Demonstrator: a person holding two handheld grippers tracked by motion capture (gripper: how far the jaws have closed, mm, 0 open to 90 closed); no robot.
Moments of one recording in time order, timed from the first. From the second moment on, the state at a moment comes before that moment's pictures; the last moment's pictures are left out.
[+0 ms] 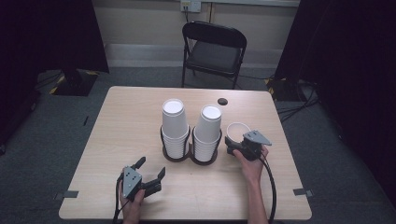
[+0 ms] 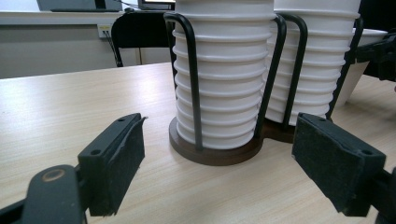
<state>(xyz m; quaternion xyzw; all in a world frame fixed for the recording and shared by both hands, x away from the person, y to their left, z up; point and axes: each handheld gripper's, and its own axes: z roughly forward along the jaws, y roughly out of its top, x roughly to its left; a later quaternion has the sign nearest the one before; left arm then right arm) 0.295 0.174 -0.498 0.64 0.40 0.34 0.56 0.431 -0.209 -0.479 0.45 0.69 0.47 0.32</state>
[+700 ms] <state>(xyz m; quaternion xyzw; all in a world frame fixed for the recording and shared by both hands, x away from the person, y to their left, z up) 0.294 0.175 -0.498 0.64 0.40 0.34 0.56 0.434 -0.213 -0.487 0.48 0.71 0.44 0.26</state>
